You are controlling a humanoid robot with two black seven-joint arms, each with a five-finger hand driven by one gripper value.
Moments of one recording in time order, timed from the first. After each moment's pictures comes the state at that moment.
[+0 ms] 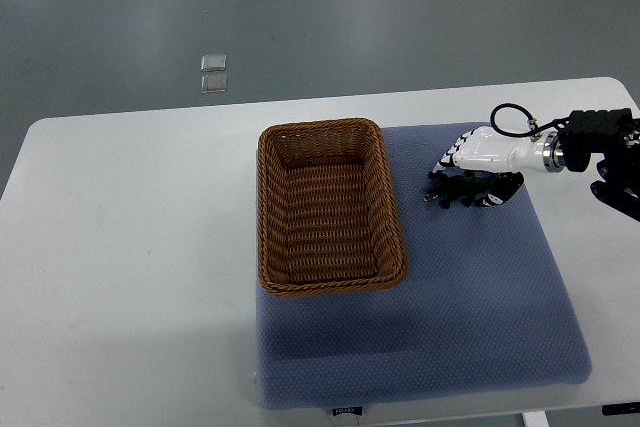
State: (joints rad) left arm 0.02 0.00 -0.12 -0.16 0.03 0.00 0.00; right arm 1.06 -0.46 -0.14 0.64 -1.67 -0.14 0.61
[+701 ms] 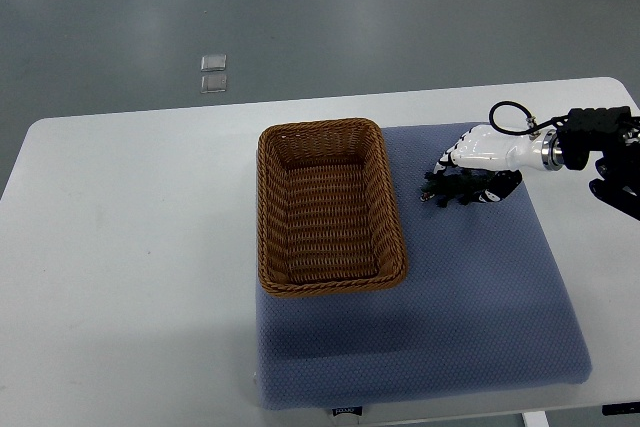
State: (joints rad) left arm 0.02 0.00 -0.12 -0.16 0.03 0.00 0.00; right arm 1.06 -0.45 -0.14 0.64 -1.66 -0.14 0.61
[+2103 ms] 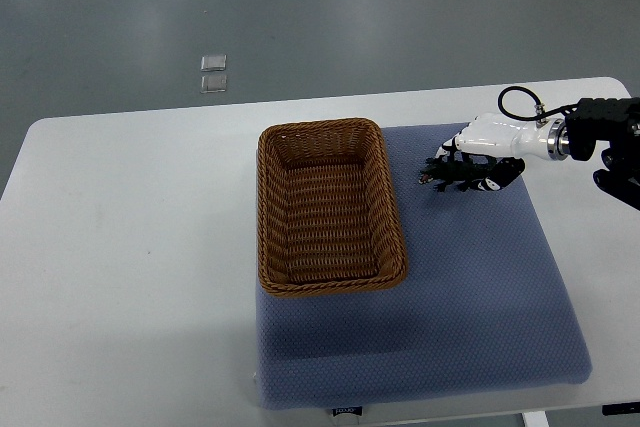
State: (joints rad) left arm 0.02 0.00 -0.12 -0.16 0.03 0.00 0.00; right arm 1.08 -0.47 -0.12 0.64 -1.58 -0.12 0.61
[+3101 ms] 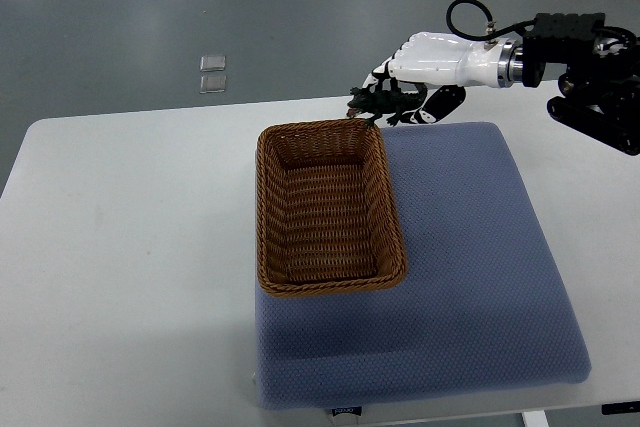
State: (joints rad) left arm 0.02 0.00 -0.12 -0.16 0.03 0.00 0.00; right arm 1.33 -0.40 -0.13 0.82 -1.52 -0.12 0.61
